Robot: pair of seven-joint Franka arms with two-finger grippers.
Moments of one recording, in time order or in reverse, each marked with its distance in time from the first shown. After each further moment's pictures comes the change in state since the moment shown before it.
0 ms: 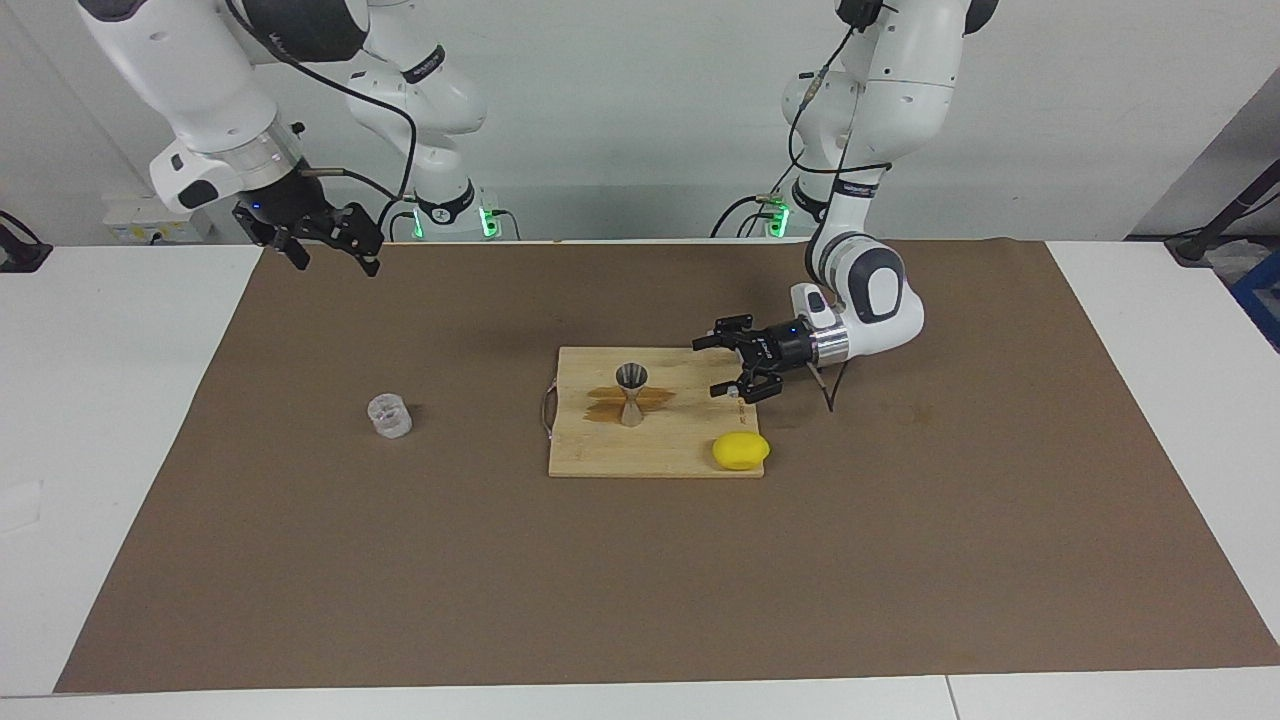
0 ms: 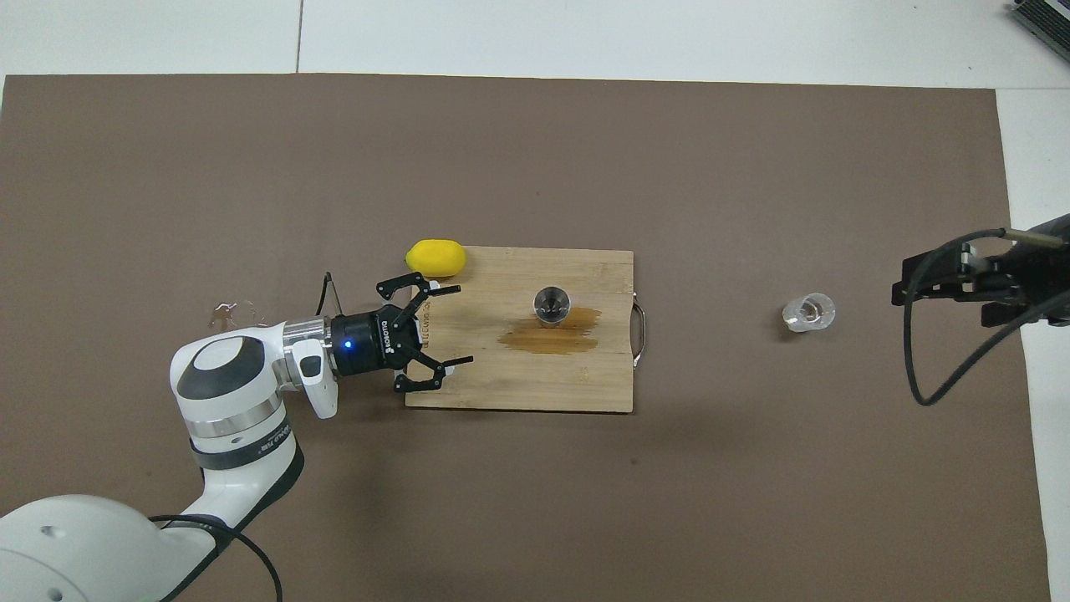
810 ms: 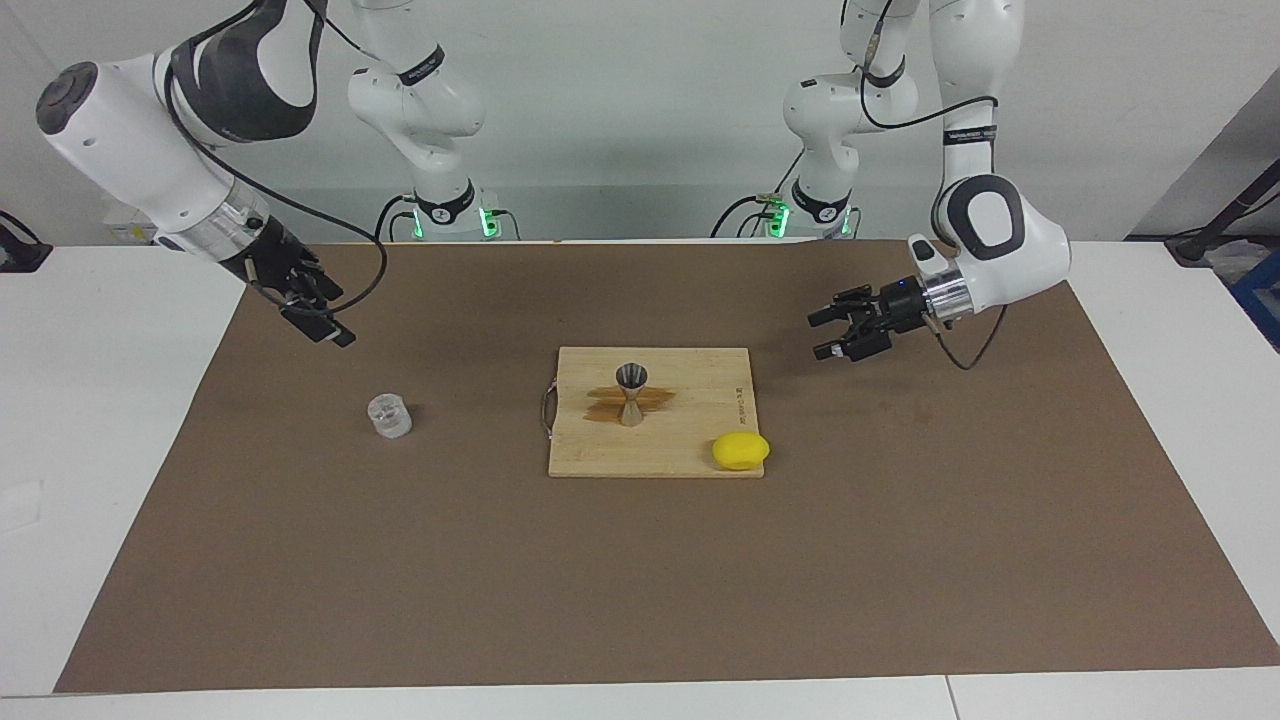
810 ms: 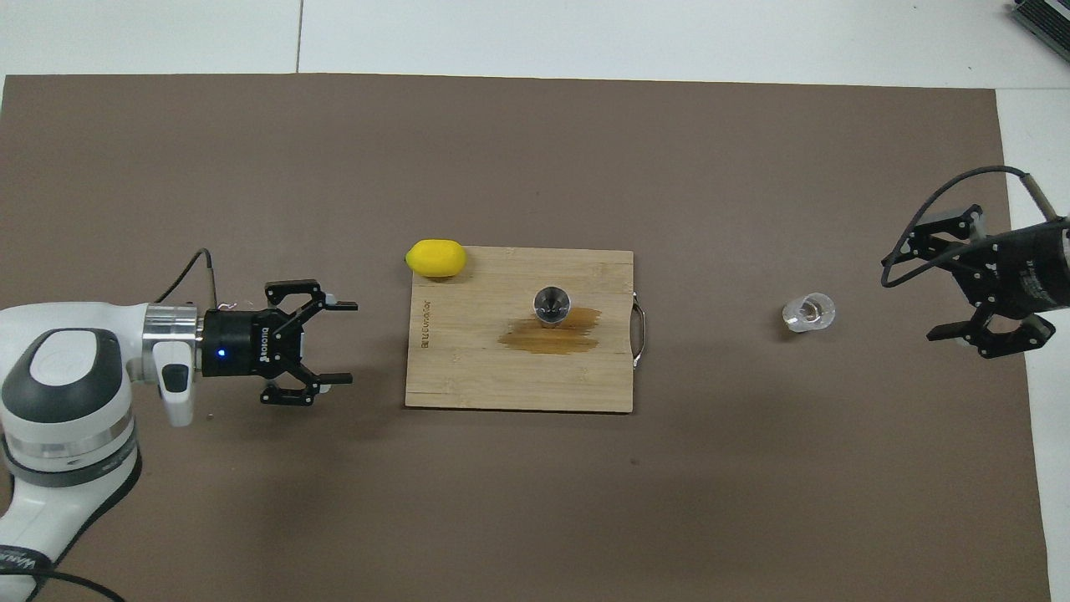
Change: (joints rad) left arm 0.281 -0.251 0.012 0.027 0.776 0.000 -0.008; right arm -0.091 0.045 -0.004 -0.171 0.243 0.193 0.740
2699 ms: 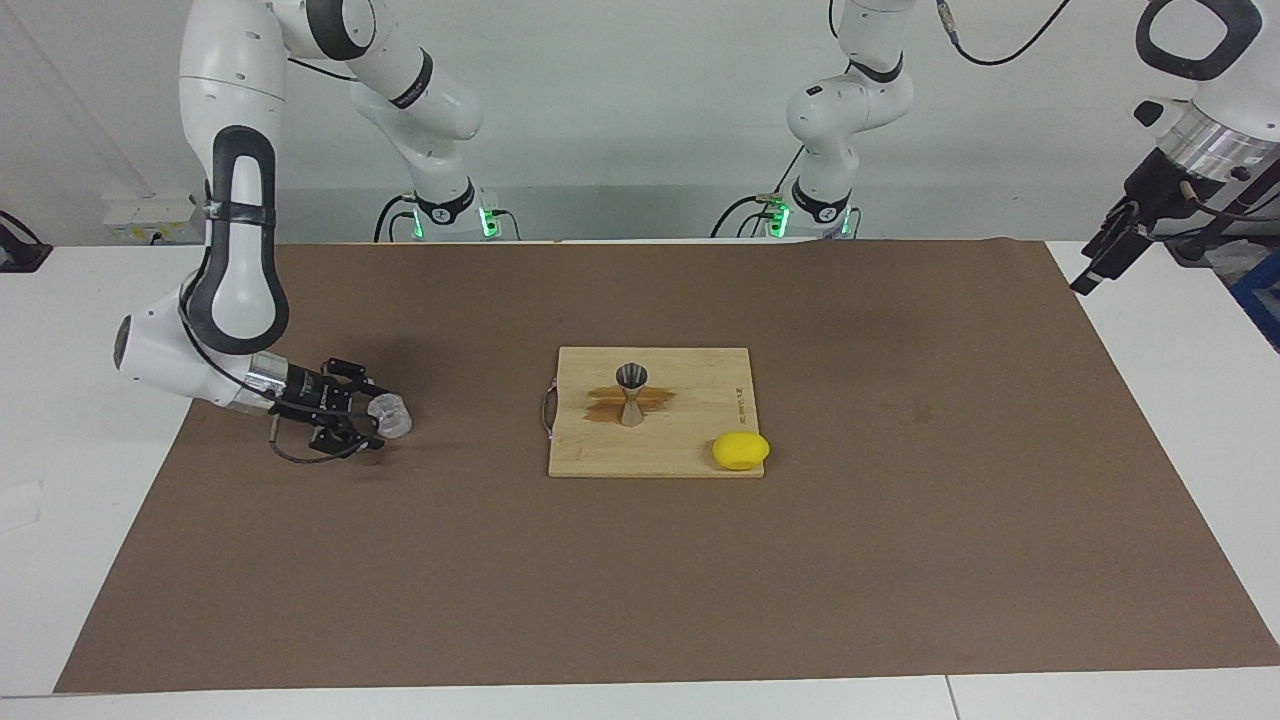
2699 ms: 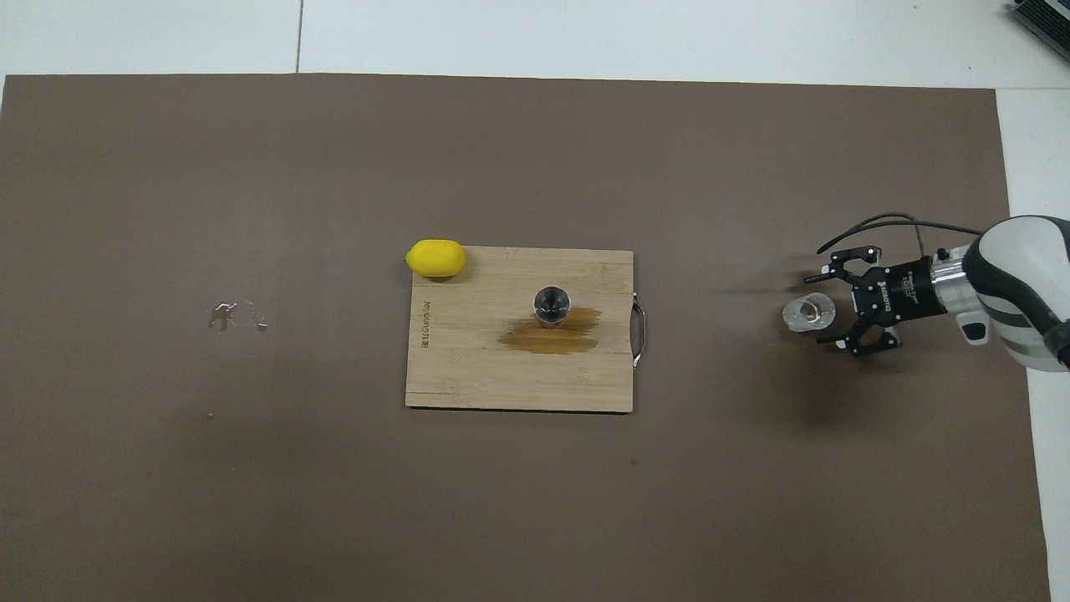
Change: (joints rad) left arm 0.220 -0.032 -0.023 0.609 0.844 -0.203 -0.118; right arm -0.130 0.408 0.009 -0.102 0.290 0.214 -0.151
